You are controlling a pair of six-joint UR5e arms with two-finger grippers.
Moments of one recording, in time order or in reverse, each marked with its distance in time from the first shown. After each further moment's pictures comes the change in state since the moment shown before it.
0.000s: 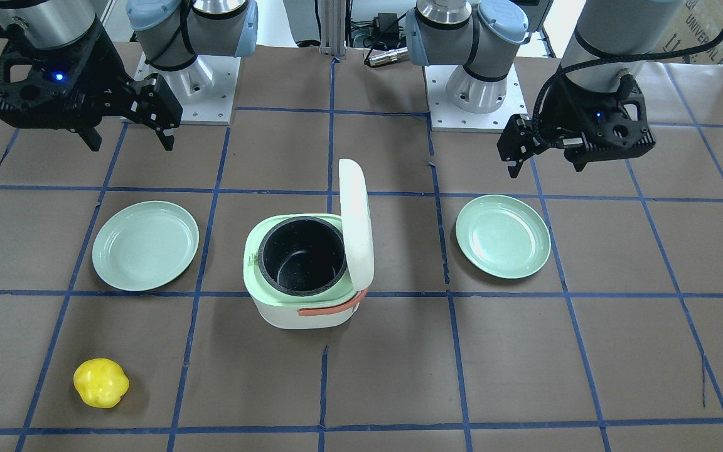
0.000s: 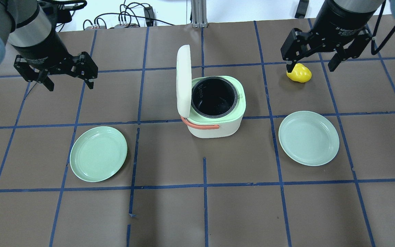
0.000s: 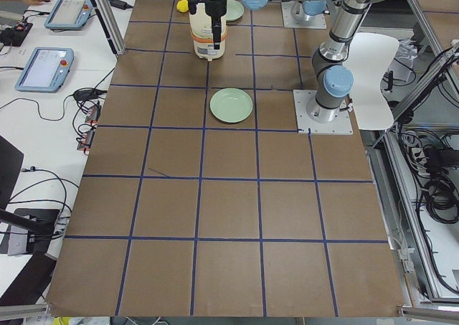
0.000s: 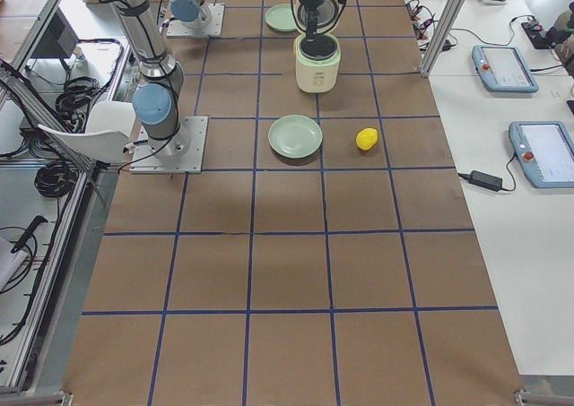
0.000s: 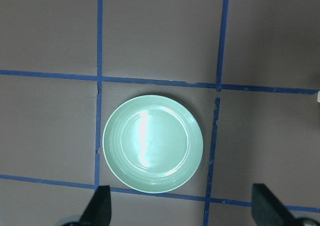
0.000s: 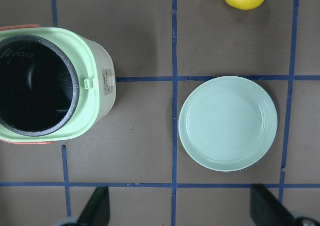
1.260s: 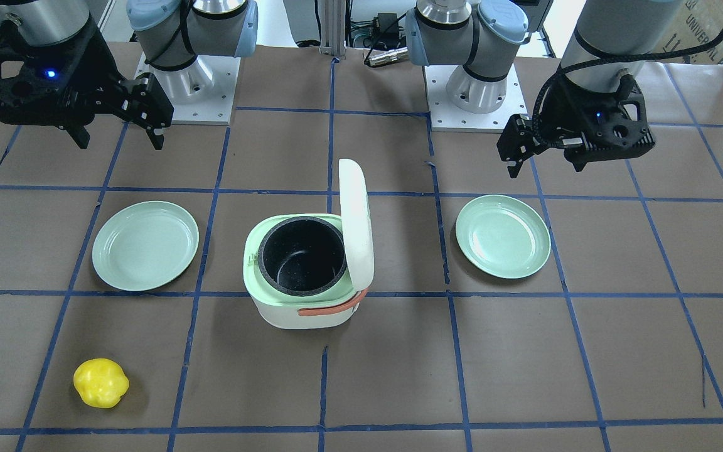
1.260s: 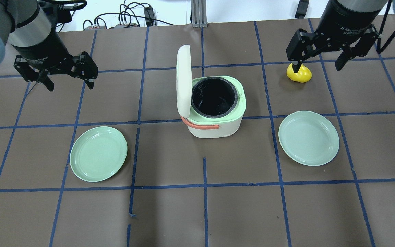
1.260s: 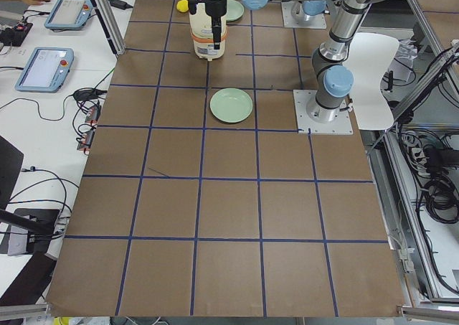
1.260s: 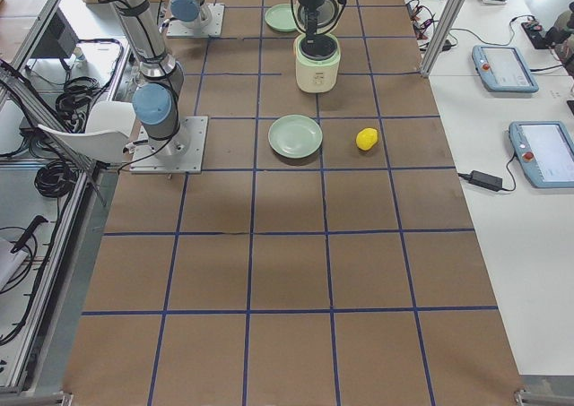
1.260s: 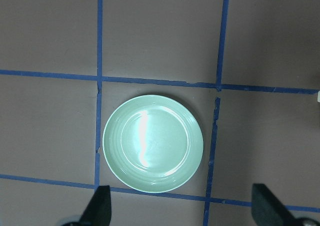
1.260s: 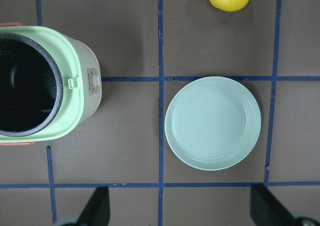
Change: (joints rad) left arm 0.000 0.000 0.000 0.000 -0.001 0.000; right arm -0.003 -0.004 0.000 0.000 -0.041 -0.008
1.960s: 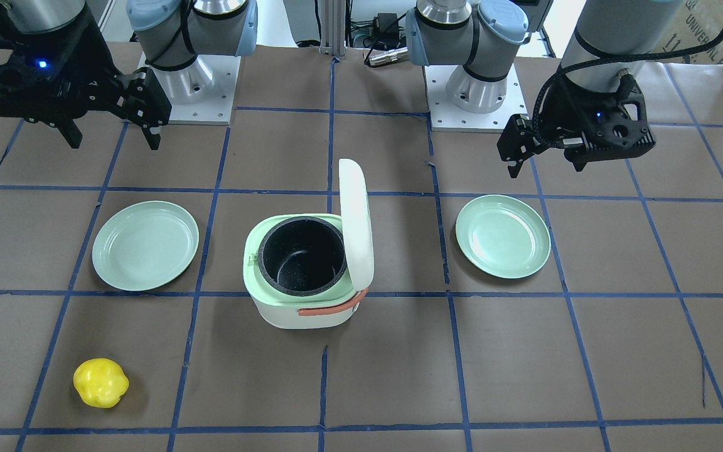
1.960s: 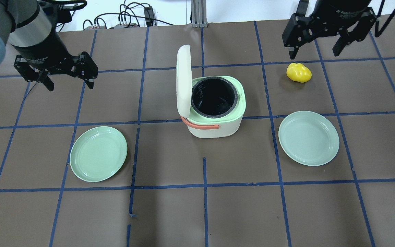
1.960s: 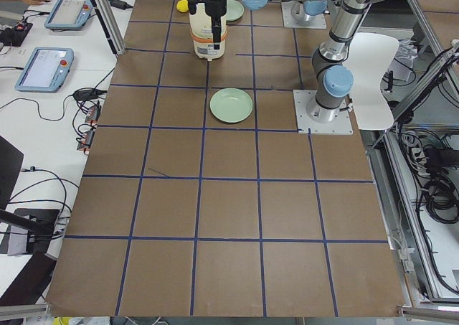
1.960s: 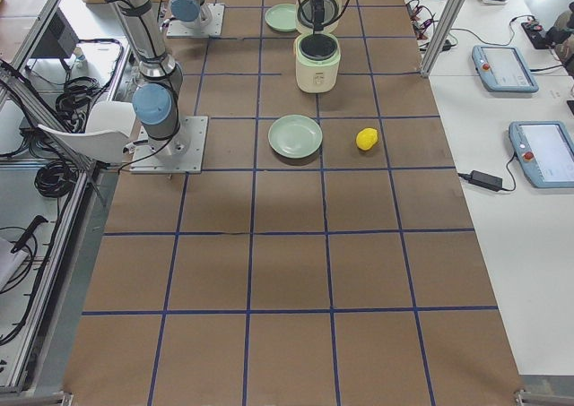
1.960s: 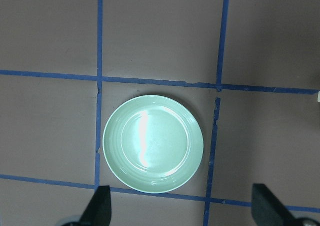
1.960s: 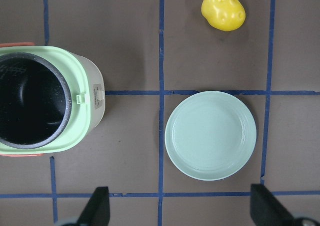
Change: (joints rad) left arm 0.000 0.000 0.000 0.000 0.001 0.000; right arm 0.010 0.018 -0.051 0.008 -0.016 0.005
